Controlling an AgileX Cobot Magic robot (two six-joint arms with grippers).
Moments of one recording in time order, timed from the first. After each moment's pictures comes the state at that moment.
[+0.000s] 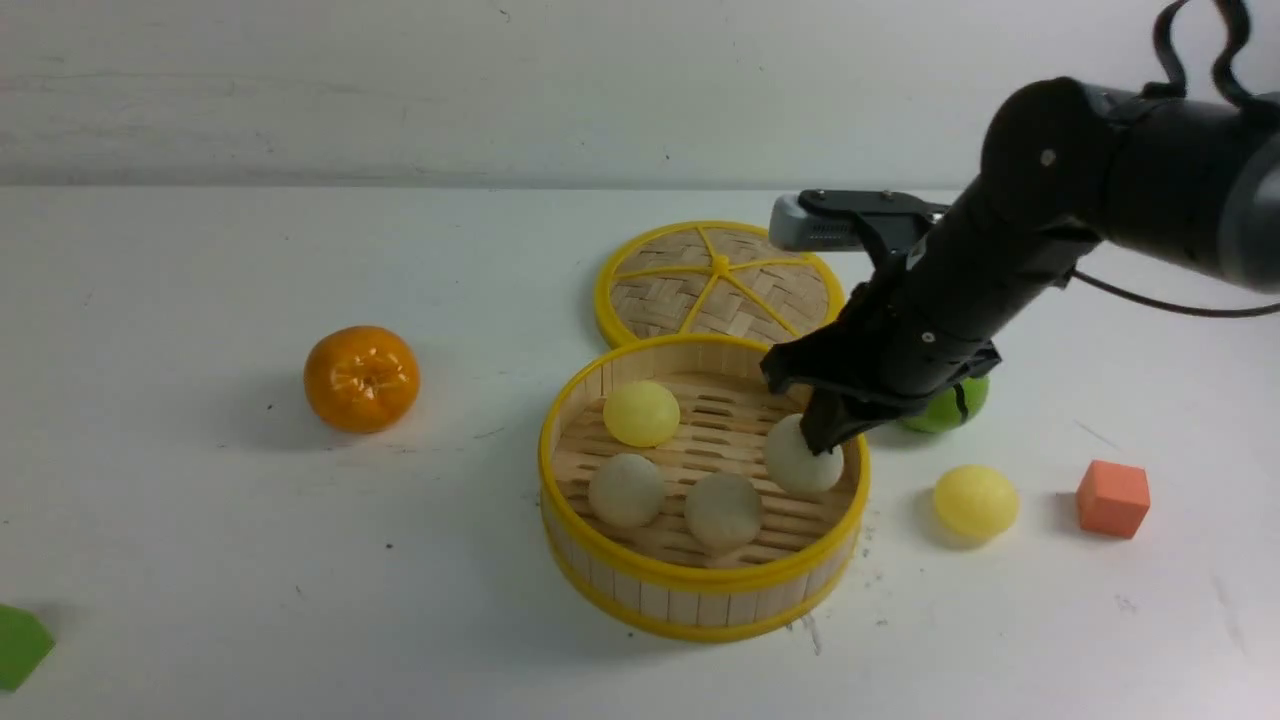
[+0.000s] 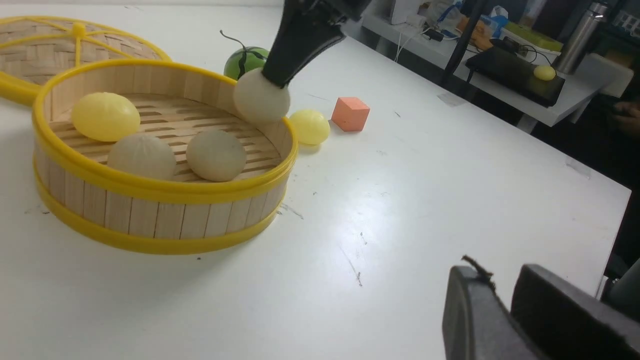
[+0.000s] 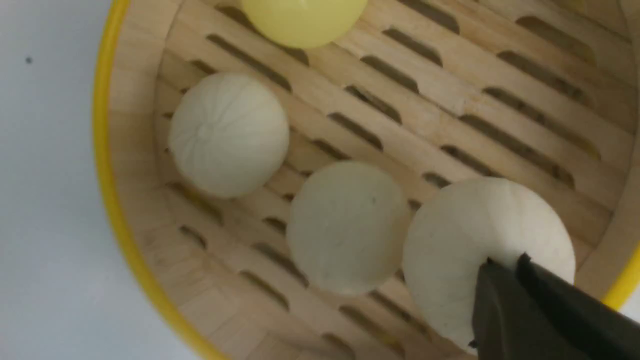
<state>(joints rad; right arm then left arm) 0.37 1.91 -1.54 0.33 0.90 -0.09 -0.93 0.29 -0.15 -0.04 0.06 -0.26</state>
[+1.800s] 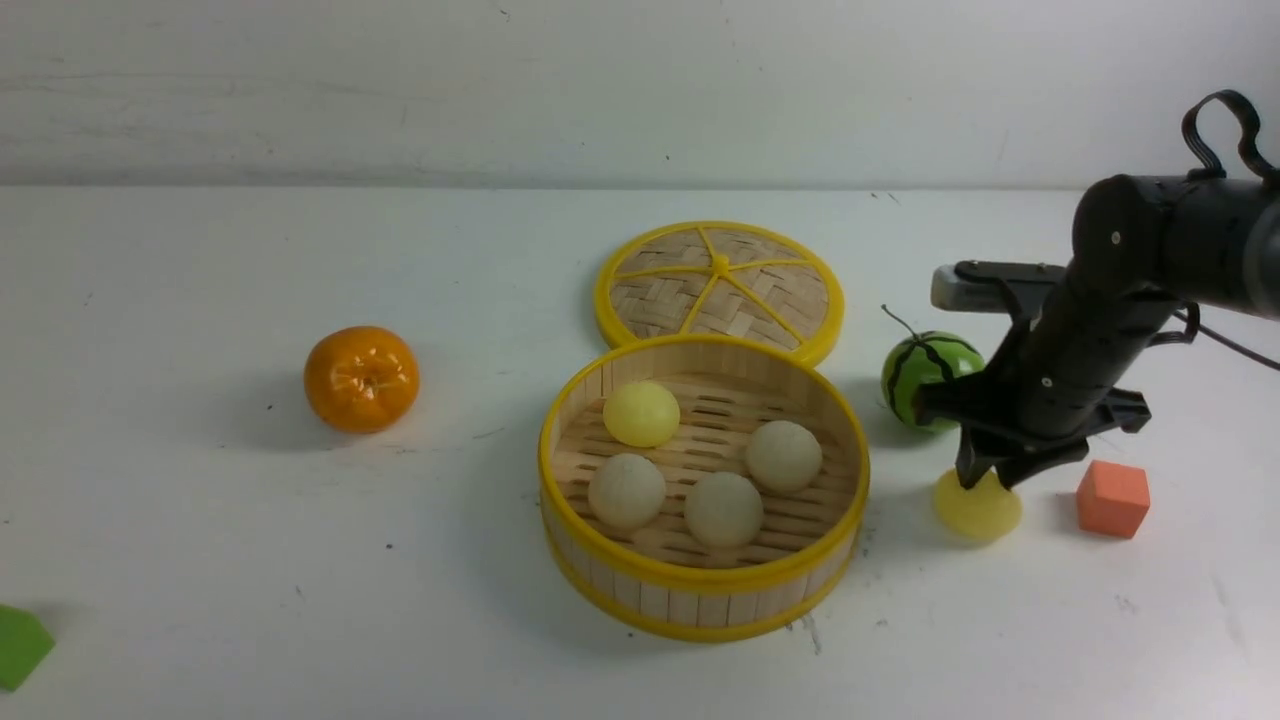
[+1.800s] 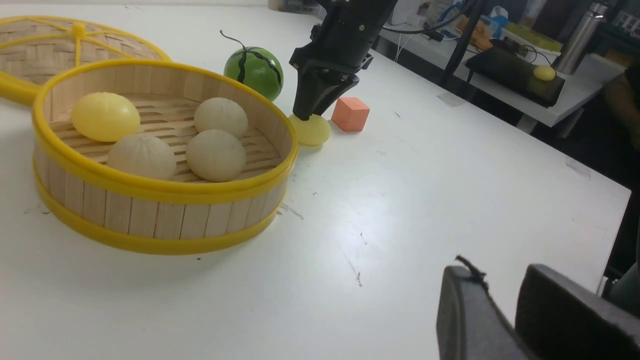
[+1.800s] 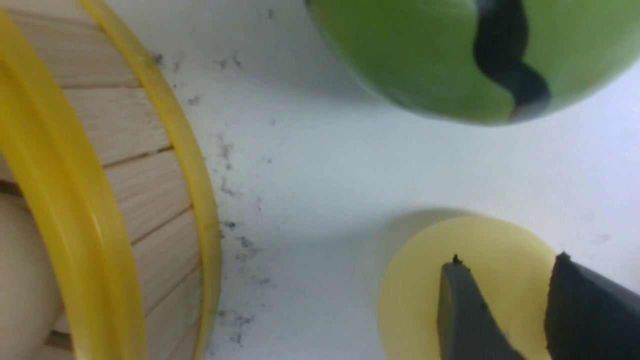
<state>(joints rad) 0.15 2.01 -1.47 0.13 0.85 0.08 -0.93 0.29 -0.15 -0.04 0.06 -0.26</state>
